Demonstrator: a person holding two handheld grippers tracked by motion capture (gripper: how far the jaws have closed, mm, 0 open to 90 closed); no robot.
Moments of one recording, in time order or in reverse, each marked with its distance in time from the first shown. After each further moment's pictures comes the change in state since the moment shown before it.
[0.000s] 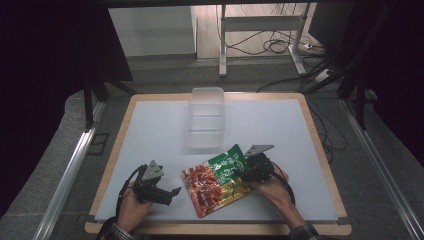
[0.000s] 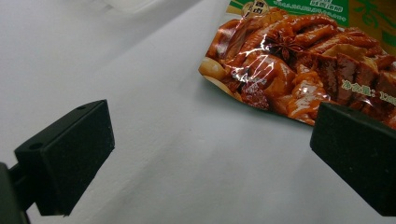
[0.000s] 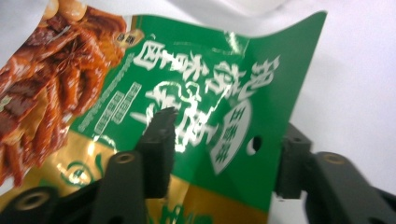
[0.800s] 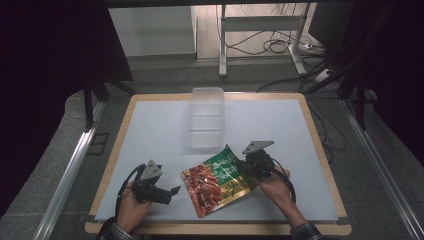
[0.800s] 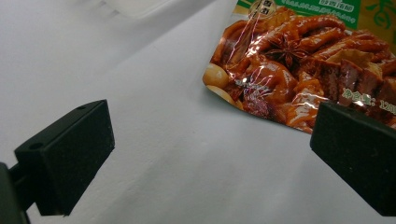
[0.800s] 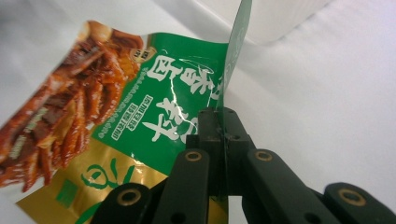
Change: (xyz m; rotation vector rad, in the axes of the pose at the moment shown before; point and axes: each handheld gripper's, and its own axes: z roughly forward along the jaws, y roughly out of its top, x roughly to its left) left arm 0.001 0.000 -0.003 -0.023 0.010 -0.013; right arm 0.008 0.019 -0.020 -0.010 0.010 -0.047
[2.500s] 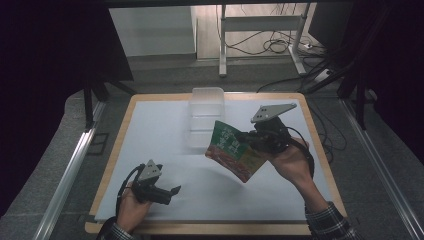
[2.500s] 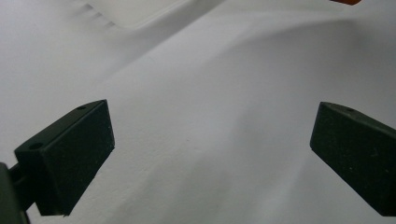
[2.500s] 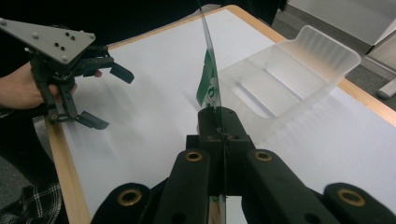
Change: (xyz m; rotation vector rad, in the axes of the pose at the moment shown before) left arm 0.000 0.001 -0.003 -0.034 -0.022 0.006; right arm 0.017 0.102 -0.117 -0.134 0.053 -0.093
